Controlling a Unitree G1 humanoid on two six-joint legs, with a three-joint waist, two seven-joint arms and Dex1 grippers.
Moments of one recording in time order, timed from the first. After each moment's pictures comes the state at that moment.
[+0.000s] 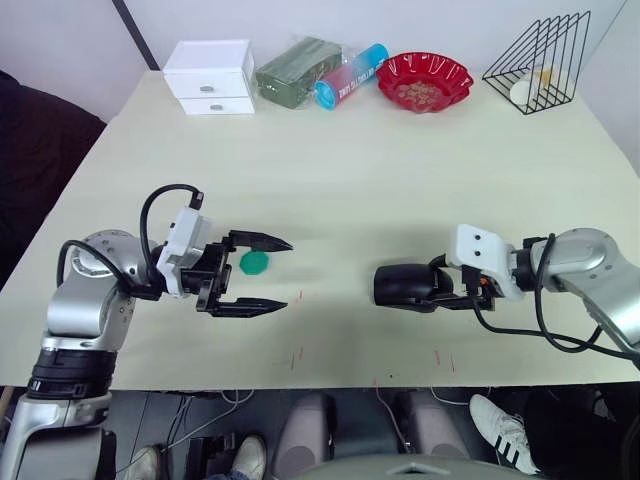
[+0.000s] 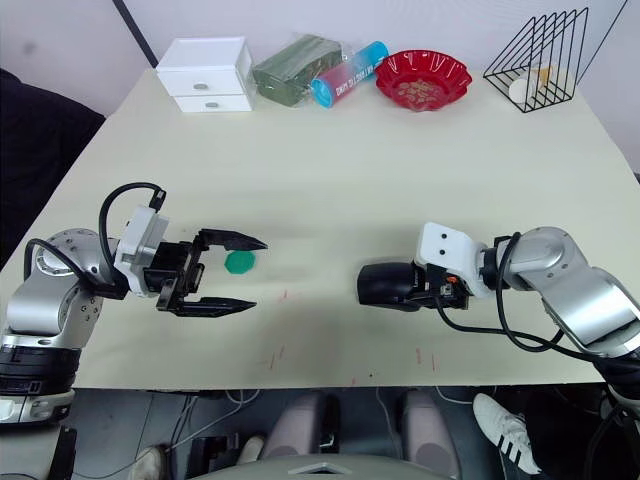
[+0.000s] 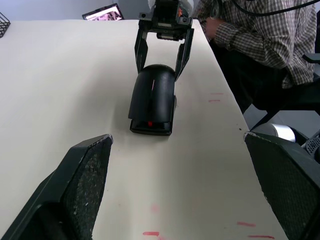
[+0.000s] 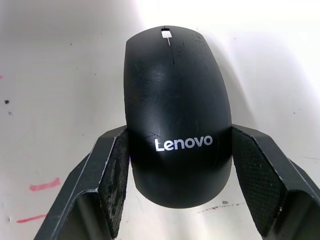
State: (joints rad) left arm -0.31 0.86 0.11 -0.05 -0.59 0.21 -1.56; right arm -0.46 -0.93 0.31 -0.51 0.28 0.81 1.02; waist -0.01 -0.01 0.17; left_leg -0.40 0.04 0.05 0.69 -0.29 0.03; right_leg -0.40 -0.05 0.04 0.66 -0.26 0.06
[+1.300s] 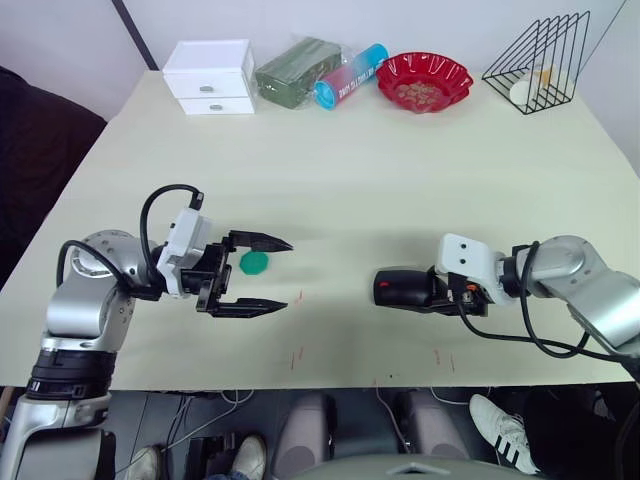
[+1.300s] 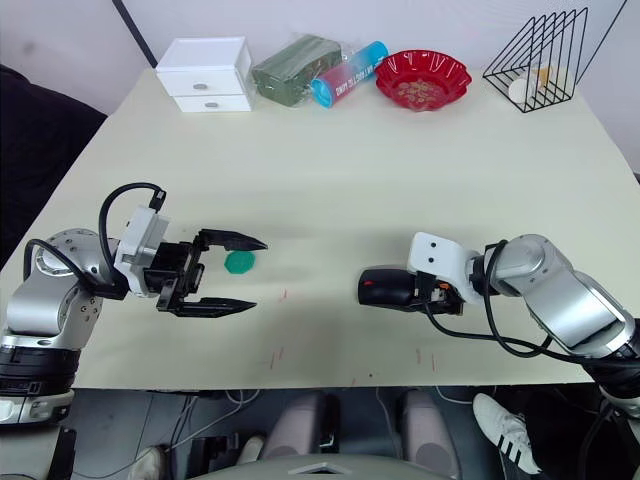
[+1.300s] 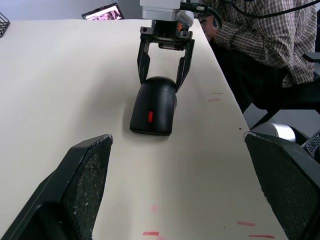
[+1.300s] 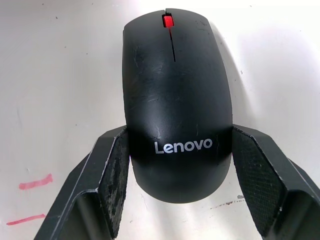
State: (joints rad) left arm -0.31 0.86 0.11 -0.06 -0.59 0.21 -1.55; right arm -0.49 -0.92 0.38 -0.50 0.24 0.87 0.98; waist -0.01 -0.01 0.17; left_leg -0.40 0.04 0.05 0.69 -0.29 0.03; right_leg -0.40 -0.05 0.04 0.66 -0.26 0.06
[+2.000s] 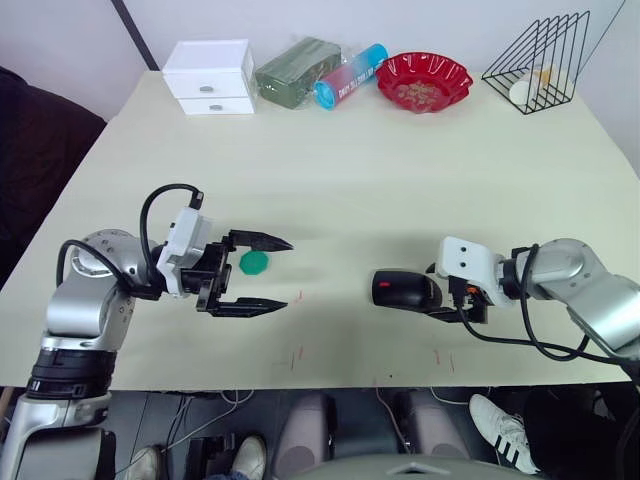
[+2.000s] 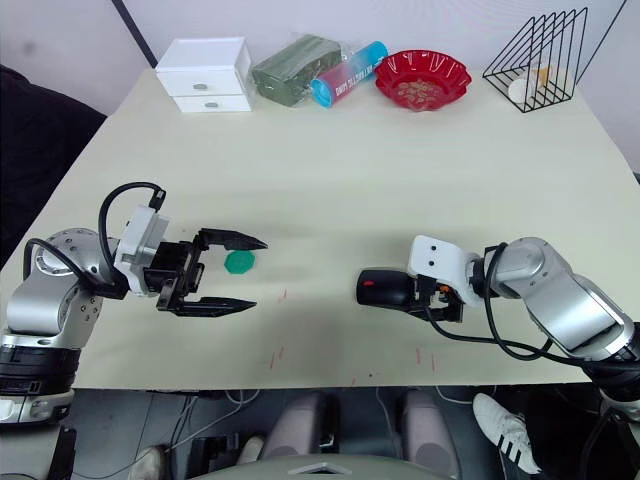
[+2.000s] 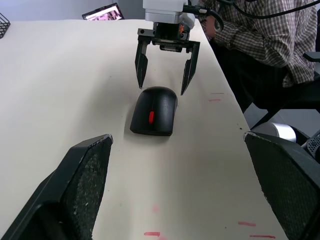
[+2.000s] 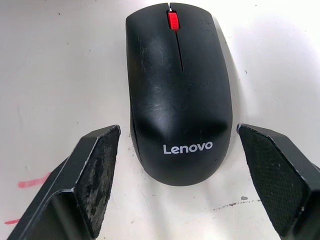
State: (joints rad) left arm -0.31 0.86 0.11 -0.06 -0.59 0.21 -1.56; right arm -0.47 -0.91 0.38 -0.50 0.23 0.84 0.99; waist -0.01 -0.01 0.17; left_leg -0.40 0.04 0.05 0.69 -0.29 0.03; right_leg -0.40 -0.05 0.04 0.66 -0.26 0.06
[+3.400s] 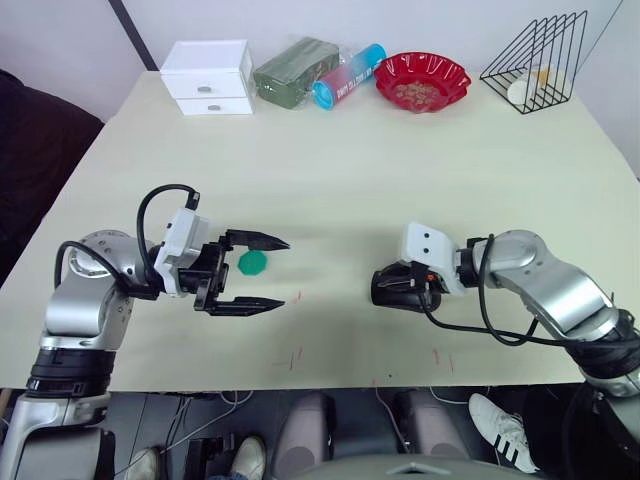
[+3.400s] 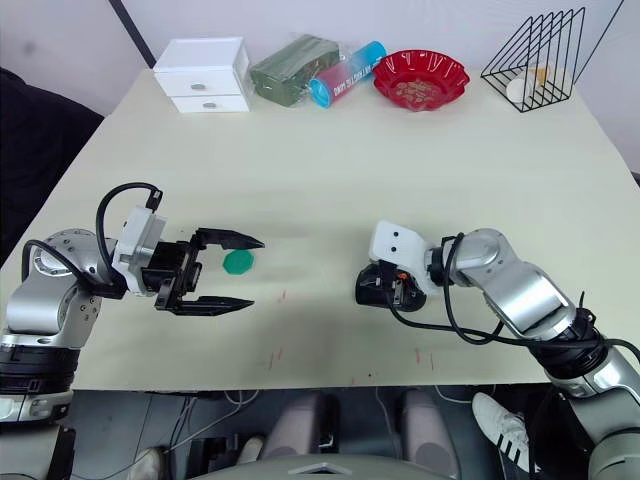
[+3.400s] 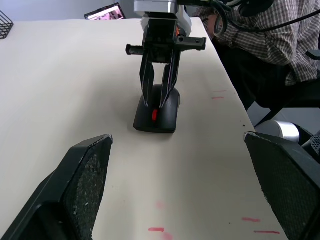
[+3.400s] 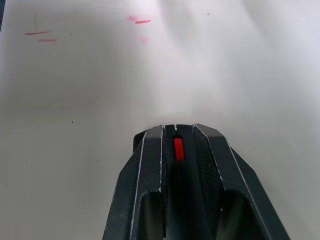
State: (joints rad) left arm -0.31 0.86 0.11 -0.02 -0.59 0.17 -1.56; right arm -0.58 -0.67 0.43 -0.39 0.25 0.80 0.94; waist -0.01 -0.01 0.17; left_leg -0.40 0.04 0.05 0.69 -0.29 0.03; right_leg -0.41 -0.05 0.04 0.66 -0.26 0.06
